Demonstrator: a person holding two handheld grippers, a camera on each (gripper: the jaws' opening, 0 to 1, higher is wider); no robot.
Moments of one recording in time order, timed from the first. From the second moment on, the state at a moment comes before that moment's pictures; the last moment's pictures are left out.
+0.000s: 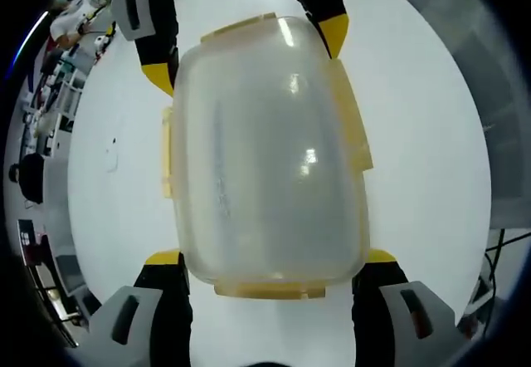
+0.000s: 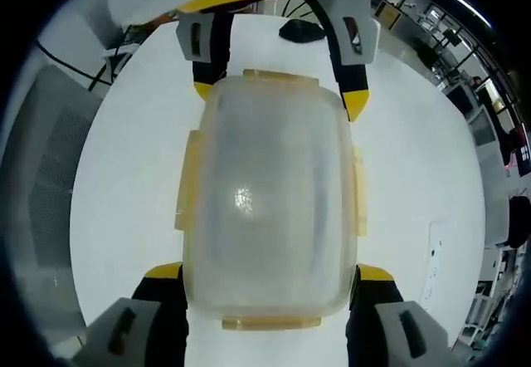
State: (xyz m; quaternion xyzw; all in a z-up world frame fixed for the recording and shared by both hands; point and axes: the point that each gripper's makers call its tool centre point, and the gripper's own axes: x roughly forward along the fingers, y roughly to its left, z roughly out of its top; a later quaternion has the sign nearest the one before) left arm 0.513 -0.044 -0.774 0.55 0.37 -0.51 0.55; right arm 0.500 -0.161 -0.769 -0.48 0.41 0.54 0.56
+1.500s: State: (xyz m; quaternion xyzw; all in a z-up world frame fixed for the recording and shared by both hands) left arm 0.510 -0.042 -0.757 0.51 0.37 -0.49 0.60; right arm 0.499 -0.153 -0.750 -0.47 0.36 0.54 0.60
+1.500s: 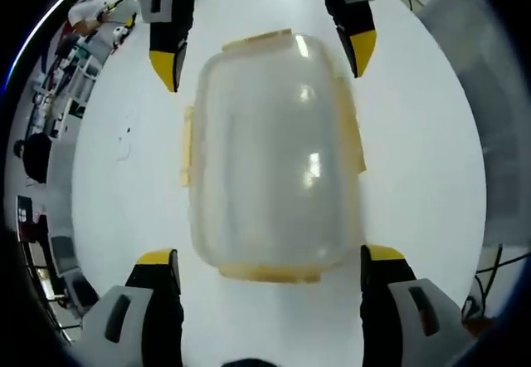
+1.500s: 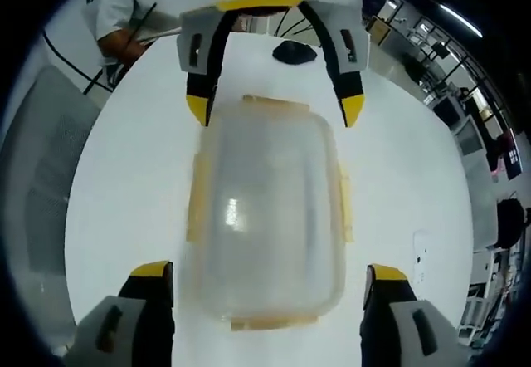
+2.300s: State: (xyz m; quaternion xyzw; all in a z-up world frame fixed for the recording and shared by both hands) left arm 0.493 -0.049 -0.733 0.40 0.36 -0.47 0.70; right arm 0.485 -0.142 -0.723 -0.37 0.34 0.51 0.70
